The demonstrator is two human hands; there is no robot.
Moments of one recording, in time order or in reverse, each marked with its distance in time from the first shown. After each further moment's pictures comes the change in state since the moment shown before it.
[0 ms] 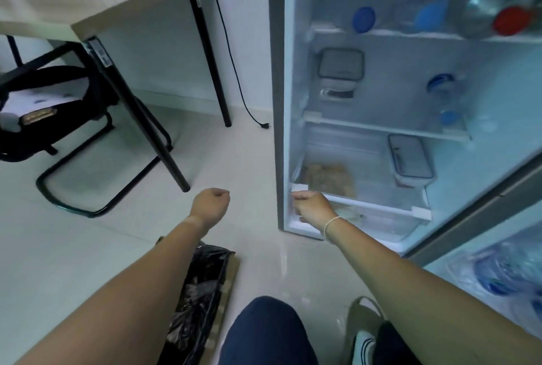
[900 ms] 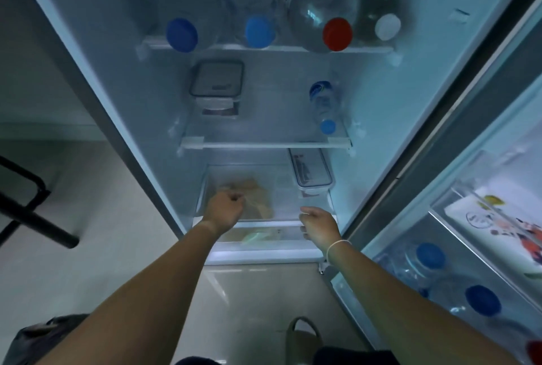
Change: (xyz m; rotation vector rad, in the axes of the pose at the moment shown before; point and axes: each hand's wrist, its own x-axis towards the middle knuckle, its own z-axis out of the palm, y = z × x) left_hand 0.032 0.146 0.208 0.188 -0.266 0.281; right_hand 0.041 0.105 -0.195 0.247 0.357 0.193
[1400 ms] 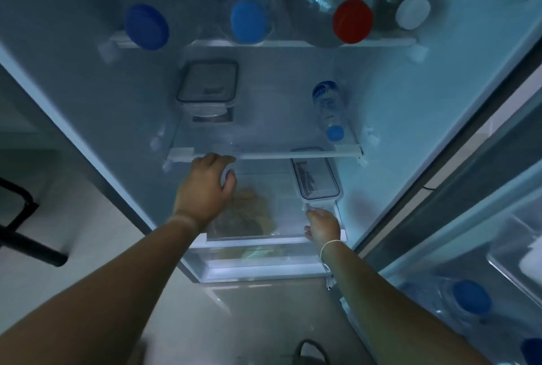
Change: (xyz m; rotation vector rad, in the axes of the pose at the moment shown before) left_hand 0.044 0.023 -0.033 0.368 0.307 0.437; right_hand 0.071 -0.004 0.018 0.318 0.161 0.138
